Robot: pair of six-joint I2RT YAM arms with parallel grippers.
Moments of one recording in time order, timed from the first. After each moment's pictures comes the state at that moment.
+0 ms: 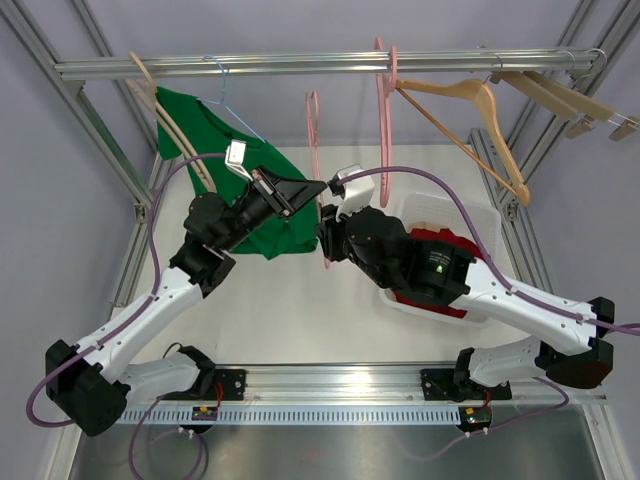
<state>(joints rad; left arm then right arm) -0.61 1.09 0.94 0.39 0.28 -1.10 1.19 1.28 1.46 -0.49 0.54 0.36</state>
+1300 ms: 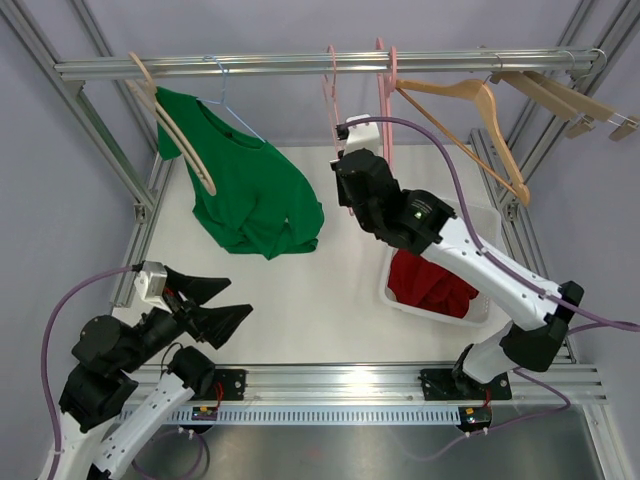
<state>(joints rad) -0.61 0.13 0.80 -0.59 0.27 -0.45 0.94 1.50 1.72 -0.61 0.69 0.24</state>
